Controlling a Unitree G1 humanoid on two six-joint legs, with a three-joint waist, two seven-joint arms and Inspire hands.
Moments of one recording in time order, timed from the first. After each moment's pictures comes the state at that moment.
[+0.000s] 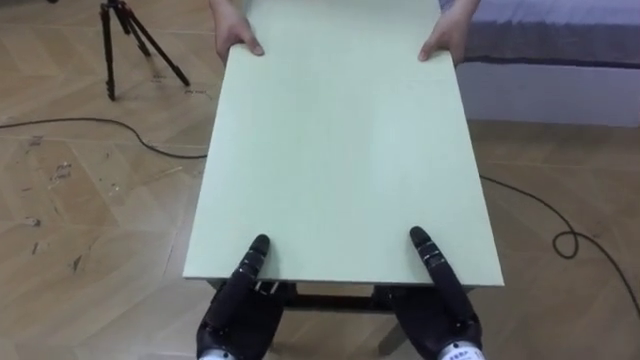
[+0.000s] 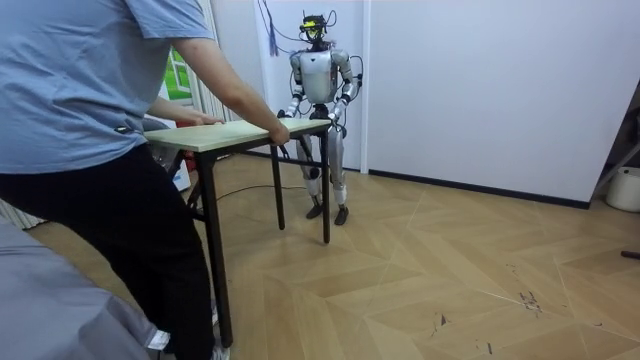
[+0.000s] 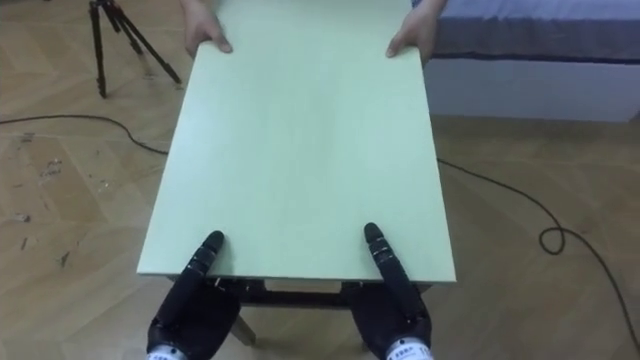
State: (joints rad) left arm 0.36 0.14 -0.27 0.13 -1.28 -0.05 -0.14; right arm 0.31 -0.22 0.34 0.15 1.46 -0.10 0.10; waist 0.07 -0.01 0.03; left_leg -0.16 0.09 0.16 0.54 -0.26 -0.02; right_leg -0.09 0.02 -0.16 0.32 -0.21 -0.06
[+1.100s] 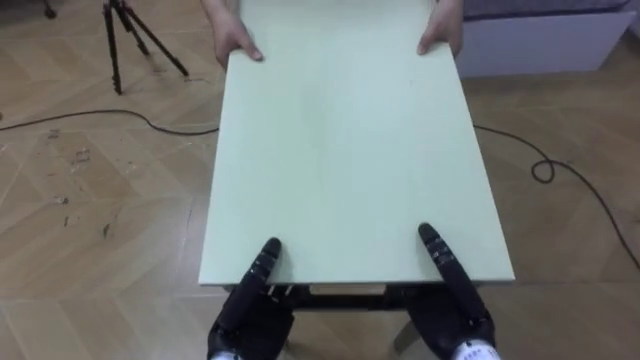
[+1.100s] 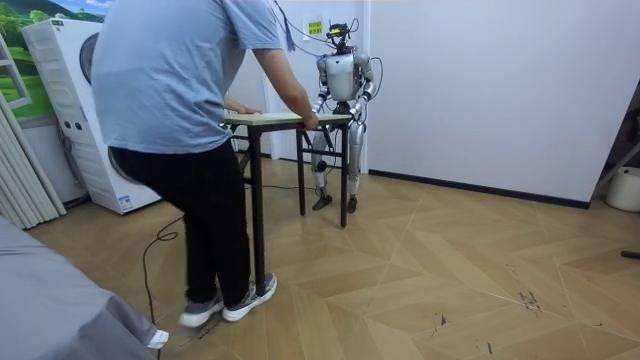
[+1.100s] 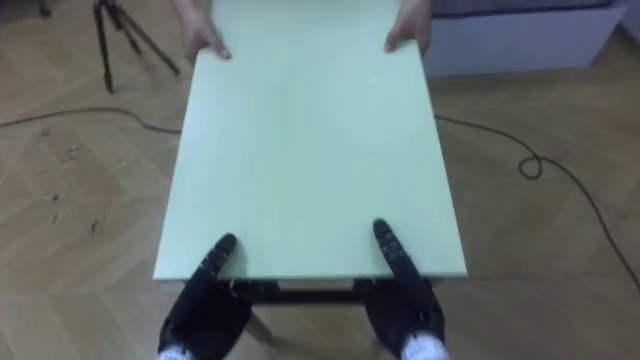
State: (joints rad) left arm 0.37 0.14 -0.30 0.13 -1.28 0.03 -0.09; right arm 0.36 -0.22 0.21 0.13 1.36 -0.01 0.14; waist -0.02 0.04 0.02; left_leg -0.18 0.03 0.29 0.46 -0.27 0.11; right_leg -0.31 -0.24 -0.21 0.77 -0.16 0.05
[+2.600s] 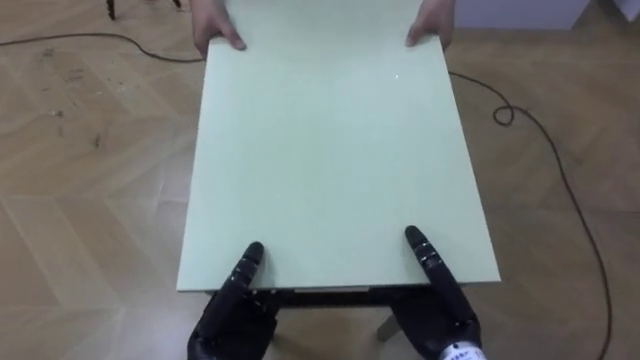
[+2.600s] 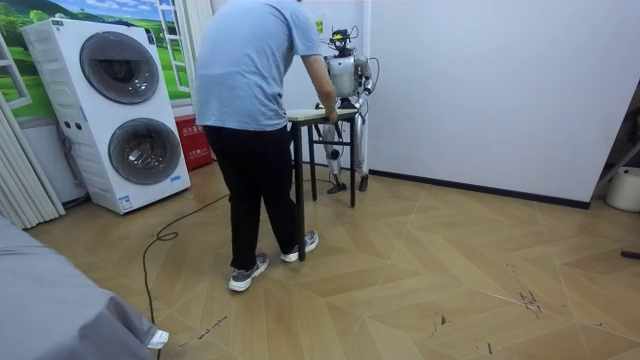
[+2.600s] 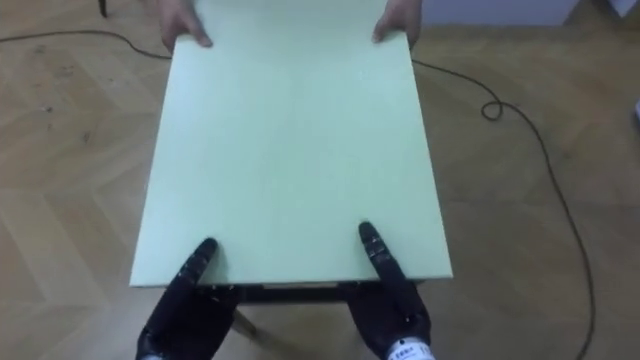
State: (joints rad) left arm 0.43 0.15 -0.24 0.05 -1.25 0.04 -0.11; right arm 0.31 -0.23 0.29 0.15 1.39 -0.04 0.16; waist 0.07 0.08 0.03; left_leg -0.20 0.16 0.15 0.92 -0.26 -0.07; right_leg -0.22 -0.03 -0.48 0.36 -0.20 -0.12
